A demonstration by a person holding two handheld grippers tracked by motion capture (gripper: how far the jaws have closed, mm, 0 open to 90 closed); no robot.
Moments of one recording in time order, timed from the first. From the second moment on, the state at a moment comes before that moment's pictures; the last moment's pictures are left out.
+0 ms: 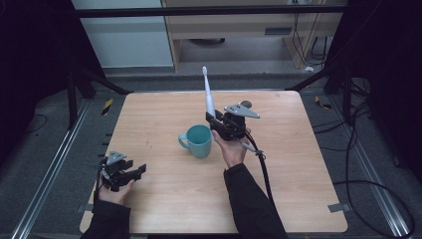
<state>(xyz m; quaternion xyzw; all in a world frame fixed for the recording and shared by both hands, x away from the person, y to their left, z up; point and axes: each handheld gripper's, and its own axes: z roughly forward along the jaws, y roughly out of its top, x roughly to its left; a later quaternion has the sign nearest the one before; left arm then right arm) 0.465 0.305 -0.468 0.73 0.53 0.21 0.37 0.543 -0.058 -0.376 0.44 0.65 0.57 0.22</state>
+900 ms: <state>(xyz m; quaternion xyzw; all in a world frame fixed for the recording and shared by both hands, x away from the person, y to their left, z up) 0.465 0.305 -0.467 0.73 0.53 0.22 0.37 0.565 -0.018 -0.389 0.45 0.63 0.59 0.21</state>
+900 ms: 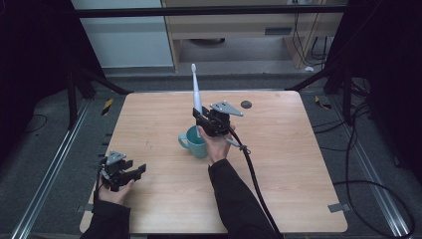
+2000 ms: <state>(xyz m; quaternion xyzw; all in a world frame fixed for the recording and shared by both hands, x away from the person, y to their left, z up) 0.465 0.304 -0.468 0.74 0.53 0.22 0.37 0.570 -0.004 -0.436 0.48 0.67 0.53 0.21</state>
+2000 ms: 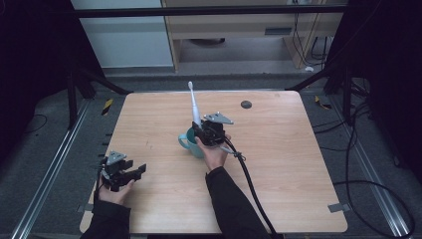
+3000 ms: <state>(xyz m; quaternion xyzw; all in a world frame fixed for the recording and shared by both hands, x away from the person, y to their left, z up) 0.465 0.303 -0.468 0.74 0.52 0.22 0.37 0.556 -0.016 -0.423 0.46 0.70 0.51 0.21</state>
